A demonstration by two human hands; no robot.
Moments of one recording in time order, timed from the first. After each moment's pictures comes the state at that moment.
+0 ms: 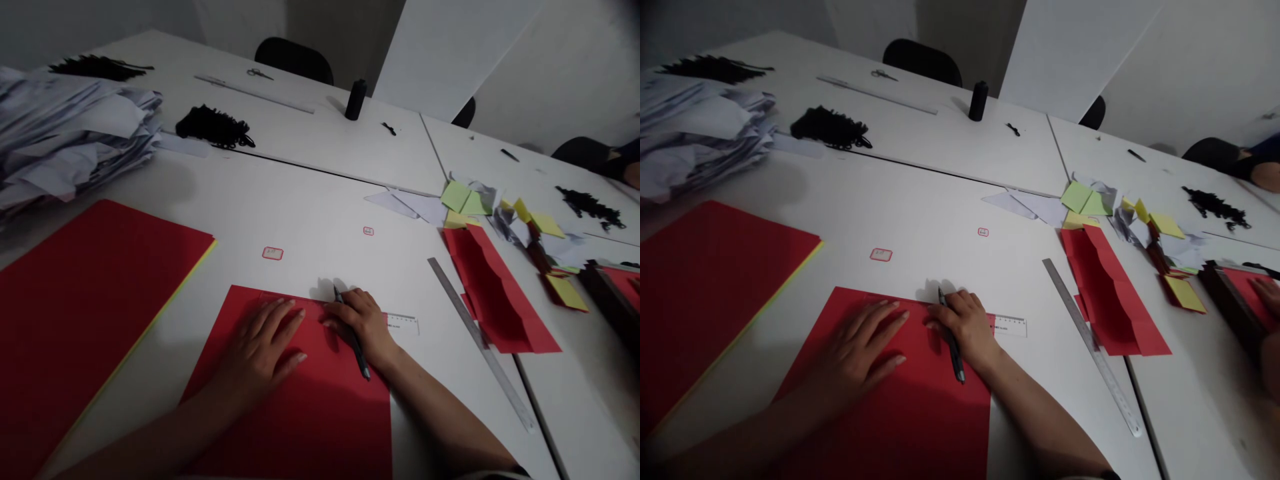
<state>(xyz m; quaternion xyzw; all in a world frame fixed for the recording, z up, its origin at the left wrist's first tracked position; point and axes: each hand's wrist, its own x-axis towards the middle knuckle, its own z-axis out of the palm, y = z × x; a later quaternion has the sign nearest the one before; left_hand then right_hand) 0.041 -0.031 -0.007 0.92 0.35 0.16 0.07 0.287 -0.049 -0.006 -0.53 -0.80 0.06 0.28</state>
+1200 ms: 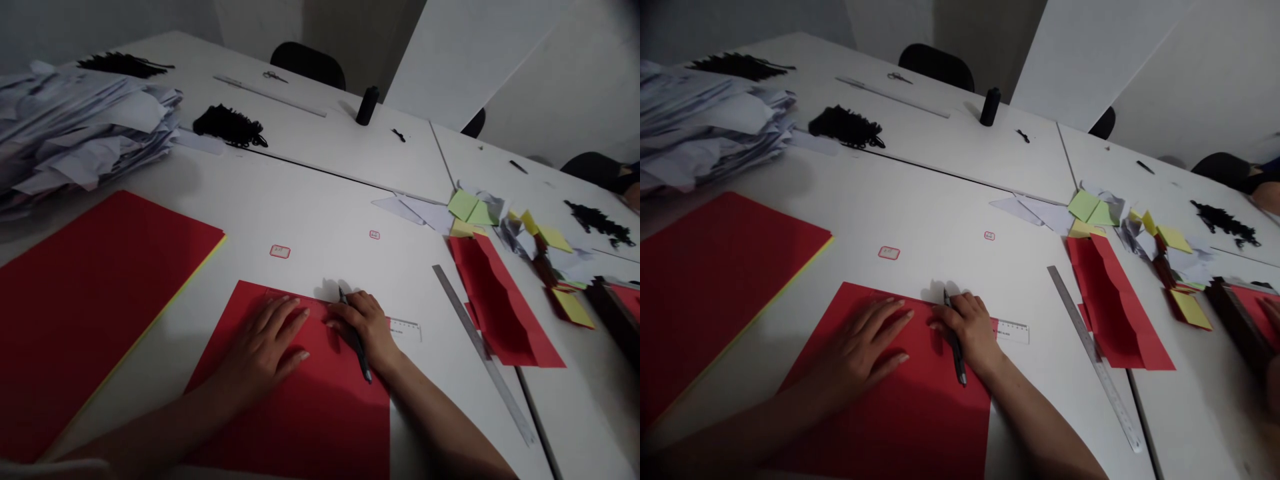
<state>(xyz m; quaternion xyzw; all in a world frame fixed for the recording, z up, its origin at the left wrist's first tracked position) 0.041 -0.033 -0.004 0.91 0.36 0.15 0.11 0.286 -0.051 -0.002 -0.53 -0.80 0.06 0.28</state>
